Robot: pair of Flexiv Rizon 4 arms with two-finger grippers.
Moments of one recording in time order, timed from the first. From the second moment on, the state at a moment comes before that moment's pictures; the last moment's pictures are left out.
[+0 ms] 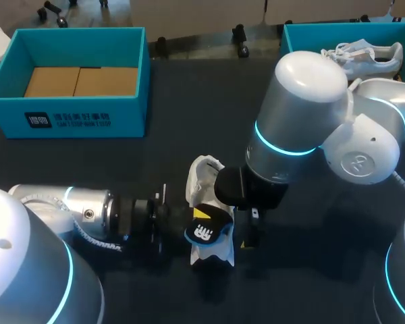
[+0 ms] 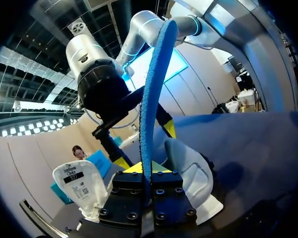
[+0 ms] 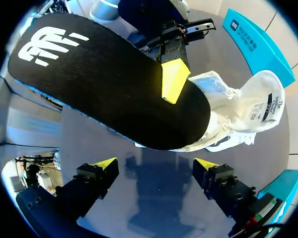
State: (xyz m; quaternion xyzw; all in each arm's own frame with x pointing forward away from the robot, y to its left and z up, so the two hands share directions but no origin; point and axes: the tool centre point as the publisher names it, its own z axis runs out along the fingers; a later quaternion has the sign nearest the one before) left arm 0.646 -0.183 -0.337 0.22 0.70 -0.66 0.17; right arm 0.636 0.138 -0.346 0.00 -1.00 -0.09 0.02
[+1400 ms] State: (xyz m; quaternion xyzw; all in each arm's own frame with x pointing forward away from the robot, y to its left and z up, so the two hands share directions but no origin) left arm 0.633 -0.191 -0.325 0.24 0.70 -0.65 0.17; right arm 0.636 0.138 -0.346 0.00 -1.00 -0.09 0.02
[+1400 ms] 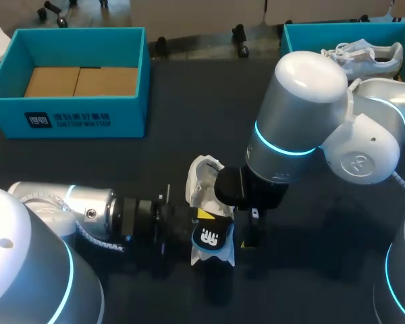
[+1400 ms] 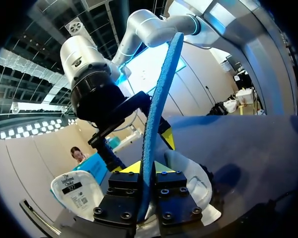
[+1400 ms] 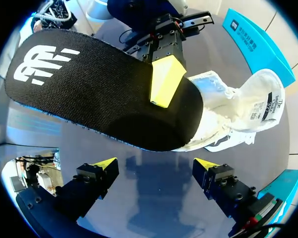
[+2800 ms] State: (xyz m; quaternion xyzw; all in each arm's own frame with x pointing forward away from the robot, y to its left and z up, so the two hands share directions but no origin) left arm 0.630 -0.206 -0.320 0.27 0.71 -0.63 0.20; right arm 0.636 0.138 -0.346 0.00 -1.00 -0.09 0.02
